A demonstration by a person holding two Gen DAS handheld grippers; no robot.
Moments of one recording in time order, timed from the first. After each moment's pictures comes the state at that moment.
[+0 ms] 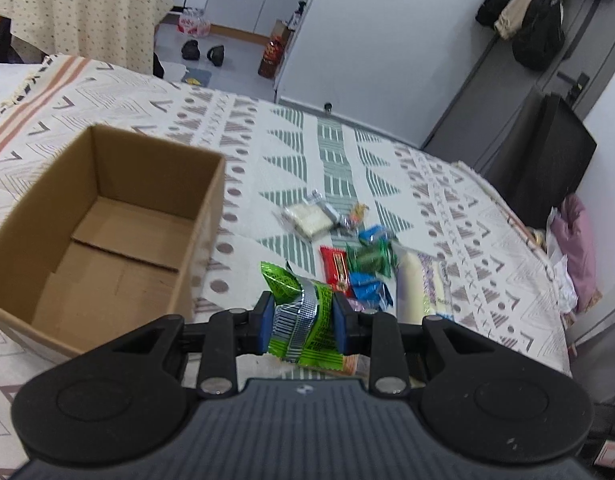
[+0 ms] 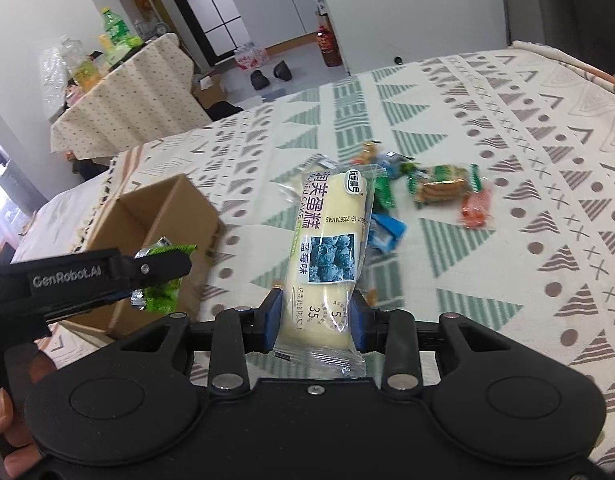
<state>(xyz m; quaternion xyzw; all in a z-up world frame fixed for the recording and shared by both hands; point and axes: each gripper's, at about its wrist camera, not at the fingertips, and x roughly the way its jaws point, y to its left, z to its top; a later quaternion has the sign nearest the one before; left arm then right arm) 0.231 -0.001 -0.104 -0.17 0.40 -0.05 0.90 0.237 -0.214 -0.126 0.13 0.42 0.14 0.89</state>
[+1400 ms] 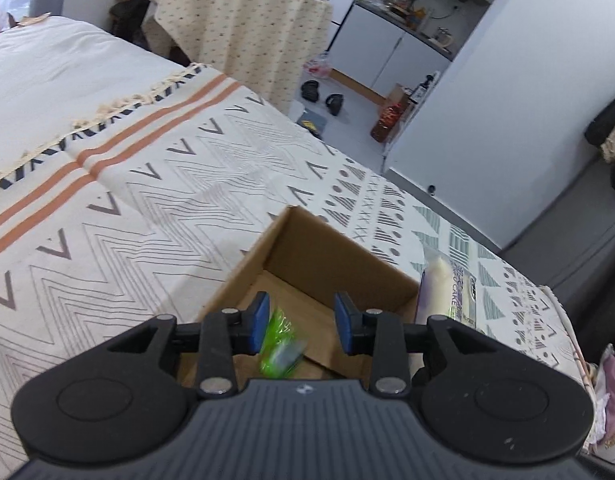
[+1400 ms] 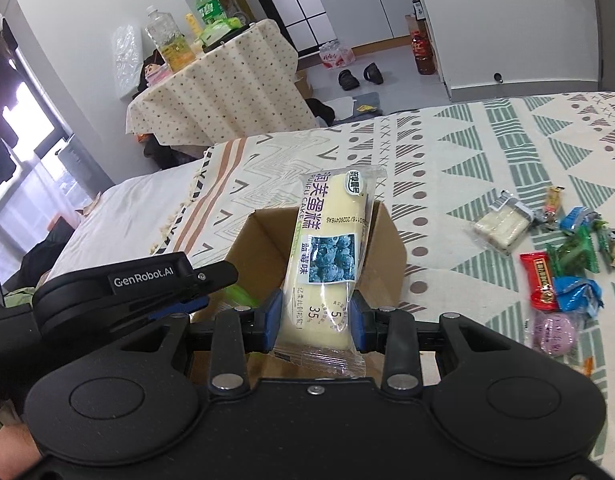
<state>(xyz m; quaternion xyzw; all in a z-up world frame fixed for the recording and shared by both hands) 0.247 0.148 -0.102 -0.26 0.35 0.11 0.89 0.281 -0.058 -0.096 0.12 0.40 0.24 0.88</state>
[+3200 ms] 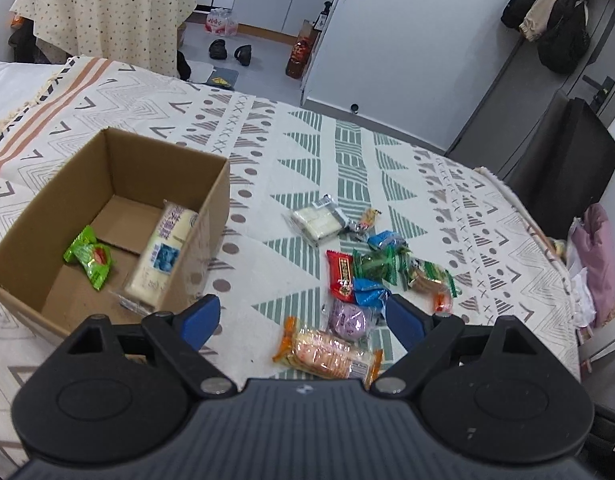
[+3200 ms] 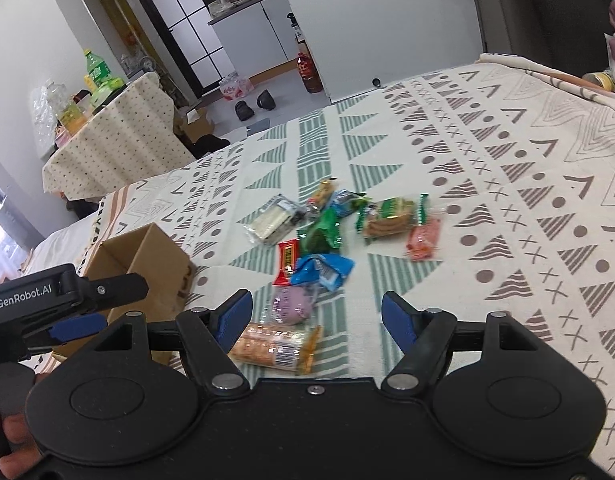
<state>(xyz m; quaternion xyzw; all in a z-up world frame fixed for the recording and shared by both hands) 0.237 -0.030 -0.095 -0.16 0.42 0.01 0.89 0.247 -0.275 -0.126 0.16 0.39 0.11 0.90</state>
